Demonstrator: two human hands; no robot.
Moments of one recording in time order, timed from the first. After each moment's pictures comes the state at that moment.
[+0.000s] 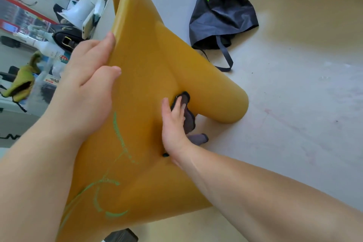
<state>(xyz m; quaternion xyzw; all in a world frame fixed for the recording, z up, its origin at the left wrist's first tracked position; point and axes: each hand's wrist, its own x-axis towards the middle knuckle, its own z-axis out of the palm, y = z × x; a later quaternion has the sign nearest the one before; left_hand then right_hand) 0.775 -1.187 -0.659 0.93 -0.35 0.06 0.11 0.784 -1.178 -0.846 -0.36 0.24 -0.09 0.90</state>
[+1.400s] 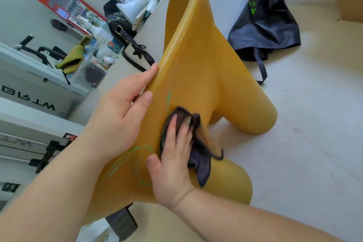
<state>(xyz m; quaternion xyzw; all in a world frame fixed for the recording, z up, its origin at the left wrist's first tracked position) 0.751 -1.096 -0.648 0.91 -0.40 0.08 0.07 0.721 -1.071 -0.826 -0.62 0.11 -0.27 0.73</state>
